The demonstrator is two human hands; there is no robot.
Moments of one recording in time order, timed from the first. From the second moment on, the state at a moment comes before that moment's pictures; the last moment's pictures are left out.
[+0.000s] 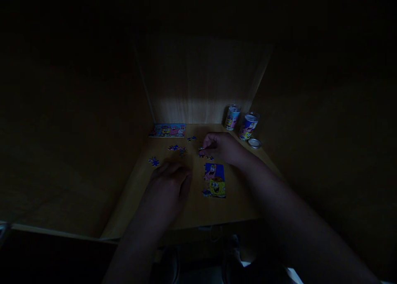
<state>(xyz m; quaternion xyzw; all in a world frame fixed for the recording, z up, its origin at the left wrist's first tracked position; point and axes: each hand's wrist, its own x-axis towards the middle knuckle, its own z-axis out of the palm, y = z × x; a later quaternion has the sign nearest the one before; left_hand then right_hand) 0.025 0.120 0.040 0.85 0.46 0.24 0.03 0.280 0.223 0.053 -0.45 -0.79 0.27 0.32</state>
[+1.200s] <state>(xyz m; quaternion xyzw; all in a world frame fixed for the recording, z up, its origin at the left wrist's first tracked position) 0.024 0.121 0.033 0.82 0.51 0.25 -0.01 0.299 0.227 0.059 -0.44 -0.84 0.15 0.28</state>
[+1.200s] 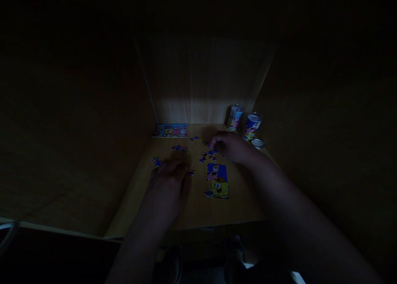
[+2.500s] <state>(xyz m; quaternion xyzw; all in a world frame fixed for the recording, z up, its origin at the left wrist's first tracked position) 0.018 0.121 0.037 0.82 0.49 0.28 0.07 0.299 0.226 0.059 -0.44 -0.84 0.14 0.28</state>
